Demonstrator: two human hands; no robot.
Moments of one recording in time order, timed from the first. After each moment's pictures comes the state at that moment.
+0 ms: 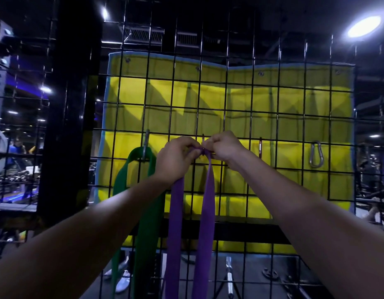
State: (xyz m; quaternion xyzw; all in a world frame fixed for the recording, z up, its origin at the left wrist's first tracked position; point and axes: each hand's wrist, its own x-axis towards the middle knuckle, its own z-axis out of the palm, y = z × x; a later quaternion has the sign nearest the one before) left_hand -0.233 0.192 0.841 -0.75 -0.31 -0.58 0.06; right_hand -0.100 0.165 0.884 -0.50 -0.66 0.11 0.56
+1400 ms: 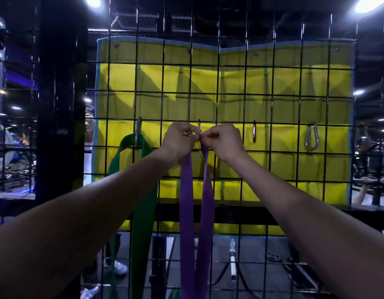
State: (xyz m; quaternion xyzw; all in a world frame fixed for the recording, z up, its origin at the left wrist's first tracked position) left_hand -0.208 0.181 0.853 -0.72 -0.34 -0.58 -0.17; right_hand -0.082 0.162 0.852 -0.46 -0.69 -0.08 0.56
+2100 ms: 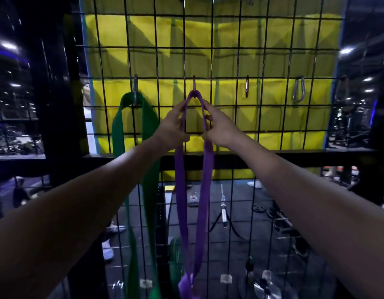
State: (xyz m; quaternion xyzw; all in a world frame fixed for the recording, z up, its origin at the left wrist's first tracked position) left_hand -0.236 0.141 0.787 -0.79 -0.28 -0.49 -0.22; right_hand -0.093 0.122 0.793 -0.52 -0.71 0.04 0.47
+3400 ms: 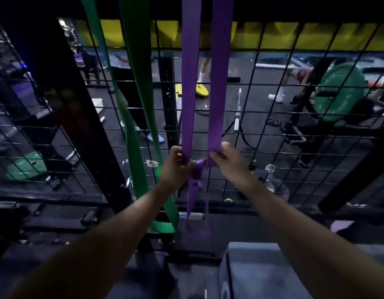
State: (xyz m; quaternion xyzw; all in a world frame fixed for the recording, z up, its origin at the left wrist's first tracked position) left_hand -0.233 0.101 0.428 -0.62 -0.50 -0.47 -0.39; right_hand -0.080 0.083 0.457 -0.58 -0.62 0.30 0.44
